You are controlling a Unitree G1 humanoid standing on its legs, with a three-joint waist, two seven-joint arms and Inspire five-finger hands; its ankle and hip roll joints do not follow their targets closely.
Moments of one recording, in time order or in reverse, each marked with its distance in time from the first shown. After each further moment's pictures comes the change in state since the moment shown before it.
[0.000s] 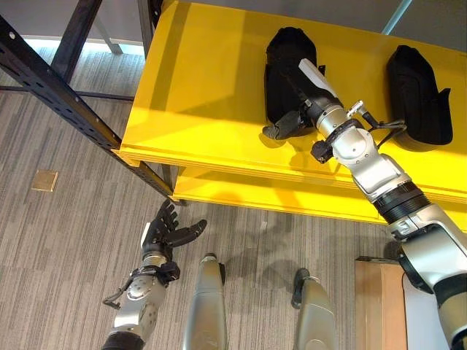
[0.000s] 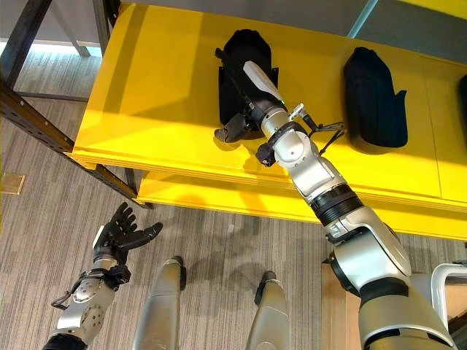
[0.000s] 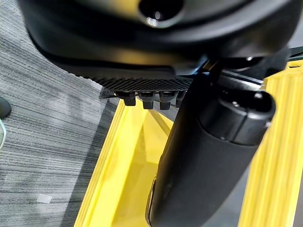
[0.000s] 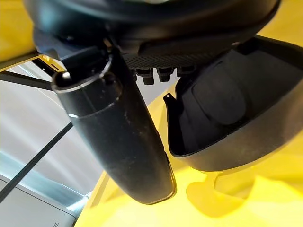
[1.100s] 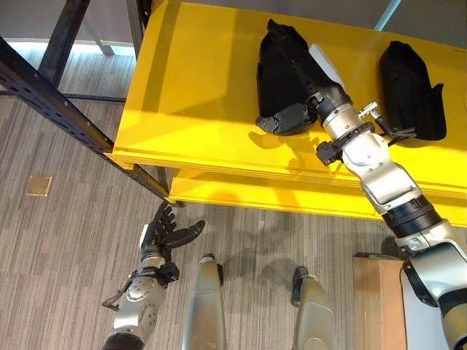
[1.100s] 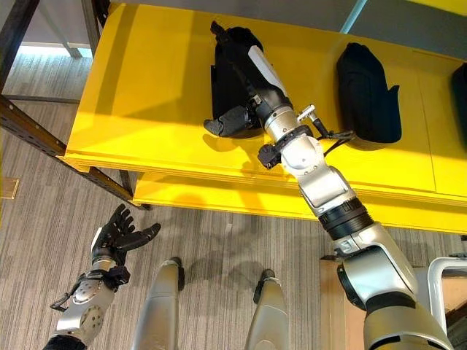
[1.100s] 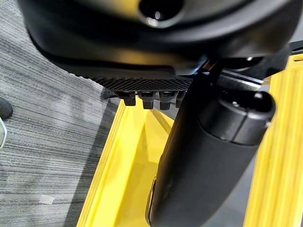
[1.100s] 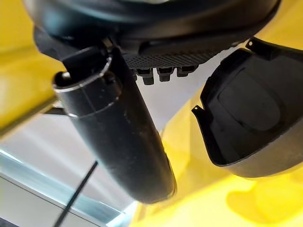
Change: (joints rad) left arm 0.009 -0.003 0.005 -0.001 0.001 0.001 0.019; right arm 0.159 -0.038 -0.139 -0.289 0.082 -0.032 -0.010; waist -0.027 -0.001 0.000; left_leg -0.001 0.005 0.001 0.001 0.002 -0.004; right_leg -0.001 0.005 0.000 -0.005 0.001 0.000
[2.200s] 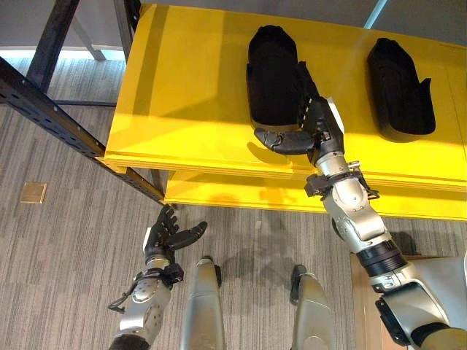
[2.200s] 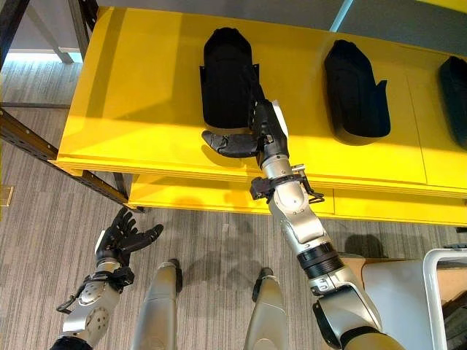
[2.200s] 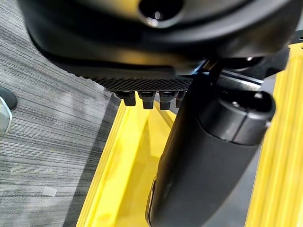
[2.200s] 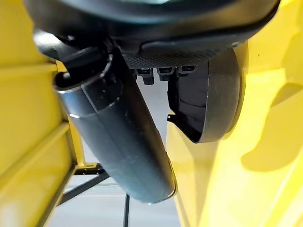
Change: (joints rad) left arm 0.008 -0.043 -0.007 -0.001 0.001 0.001 0.047; right arm 0.336 0.275 -0.156 -0.111 0.251 -0.085 -0.125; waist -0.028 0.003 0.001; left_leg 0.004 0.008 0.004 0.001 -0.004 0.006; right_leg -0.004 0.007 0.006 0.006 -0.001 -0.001
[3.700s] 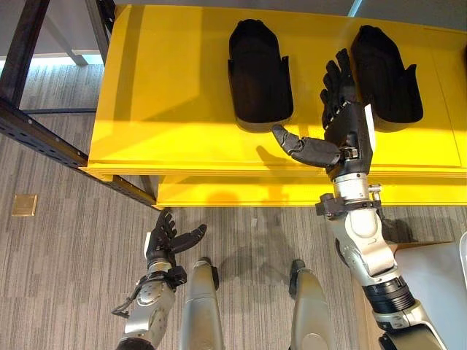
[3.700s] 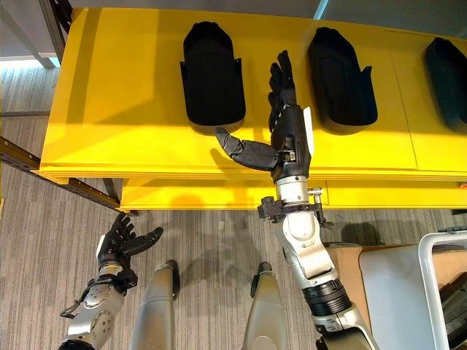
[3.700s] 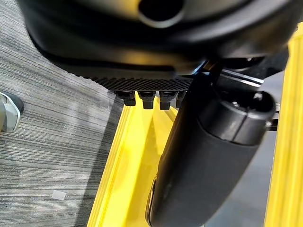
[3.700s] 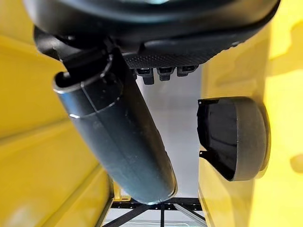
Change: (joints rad) left arm 0.019 -0.034 0.003 -0.006 0.041 0.000 0.055; right arm 0.191 -0.006 -0.058 -0.233 -0.103 -0.079 -0.104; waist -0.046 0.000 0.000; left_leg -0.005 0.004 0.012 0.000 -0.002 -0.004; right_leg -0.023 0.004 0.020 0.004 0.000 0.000
